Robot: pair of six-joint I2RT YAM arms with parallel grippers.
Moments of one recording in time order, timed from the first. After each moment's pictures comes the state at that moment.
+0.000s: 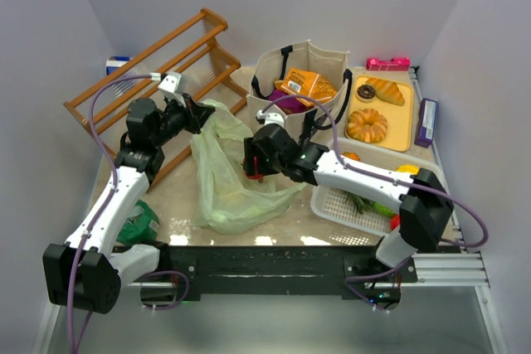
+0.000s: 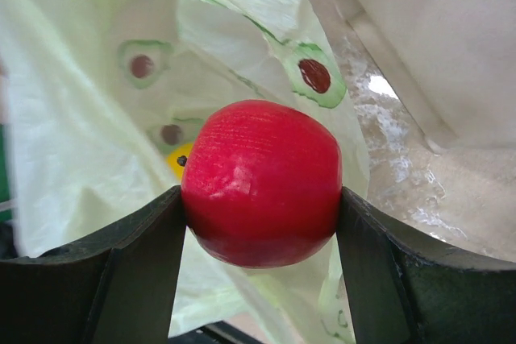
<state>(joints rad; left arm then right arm) -0.17 1.10 0.87 0.11 0.46 -0.22 0.95 1.56 1.23 -0.40 0.25 0.65</state>
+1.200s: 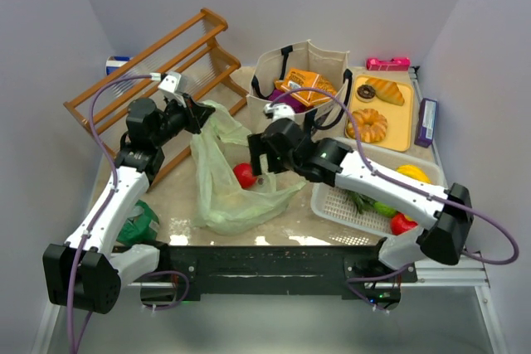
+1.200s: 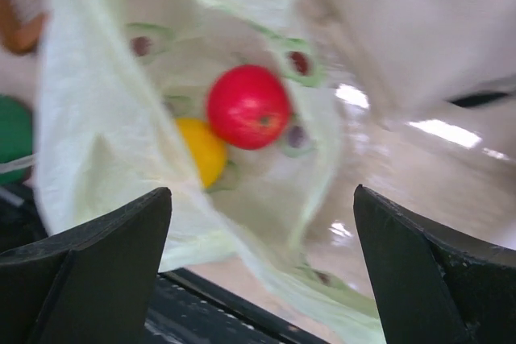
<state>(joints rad) -0.17 1.10 0.87 0.11 0.46 -0.22 0.99 1.46 1.32 -0.59 0.31 0.58</state>
